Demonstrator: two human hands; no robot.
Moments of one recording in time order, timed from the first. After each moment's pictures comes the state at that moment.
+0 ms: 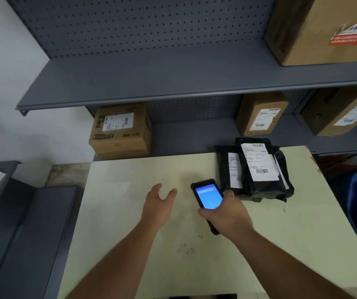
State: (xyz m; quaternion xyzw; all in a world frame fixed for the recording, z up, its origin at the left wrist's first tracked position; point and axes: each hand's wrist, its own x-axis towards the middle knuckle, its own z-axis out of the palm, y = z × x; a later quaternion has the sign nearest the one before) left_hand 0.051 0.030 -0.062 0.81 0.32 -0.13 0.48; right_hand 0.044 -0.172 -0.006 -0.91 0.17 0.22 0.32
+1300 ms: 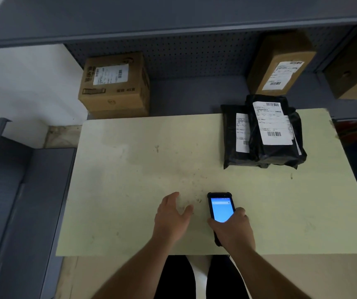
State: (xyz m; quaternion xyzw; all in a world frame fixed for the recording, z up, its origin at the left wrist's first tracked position) left_hand -0.061 -0.016 -0.141 0.86 0.26 -0.22 0.38; right_hand -0.056 -0.194 -0.116 -0.86 0.30 0.30 0.30
